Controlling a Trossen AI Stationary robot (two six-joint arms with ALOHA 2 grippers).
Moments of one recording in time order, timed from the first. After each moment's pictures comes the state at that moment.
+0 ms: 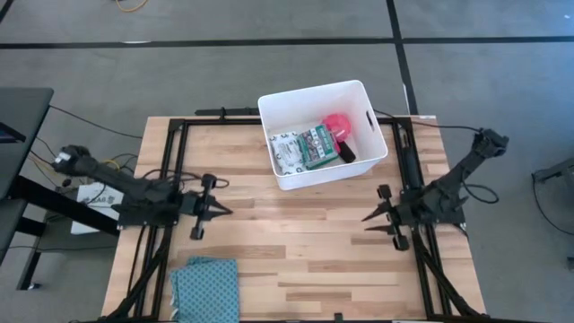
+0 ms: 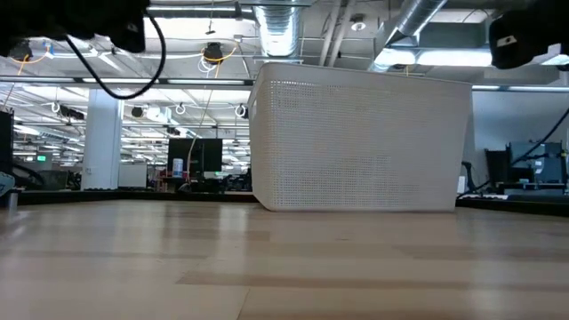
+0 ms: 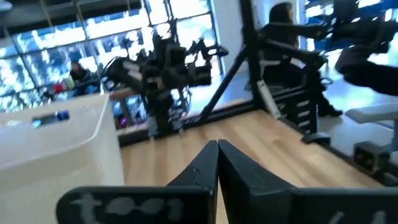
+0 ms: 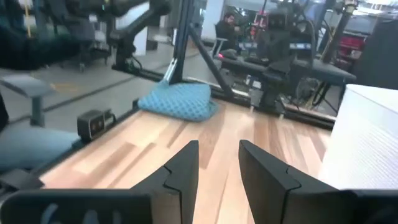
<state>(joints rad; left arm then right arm) -0.35 0.60 0.21 0.47 -0.16 0.22 0.72 0.42 0.15 0.19 0.43 -0.19</state>
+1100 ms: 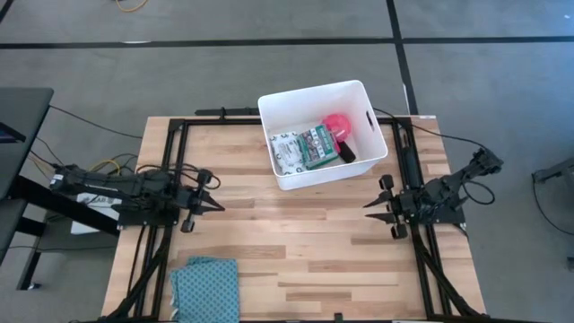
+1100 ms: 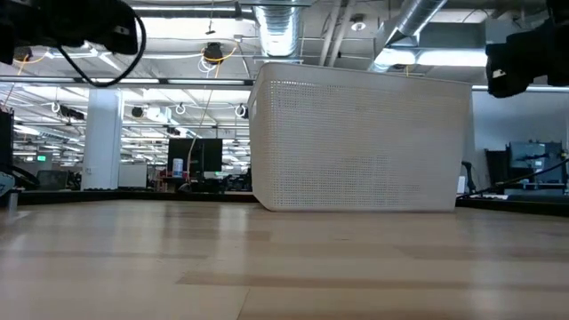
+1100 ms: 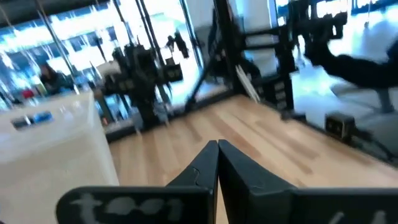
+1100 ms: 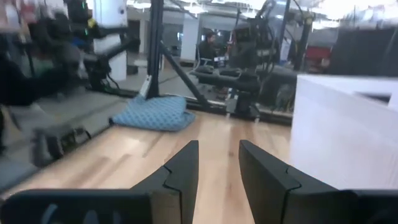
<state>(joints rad) -0.12 0.35 0.21 0.14 0.18 0.27 0.53 0.04 0.01 0.06 0.32 -0.17</state>
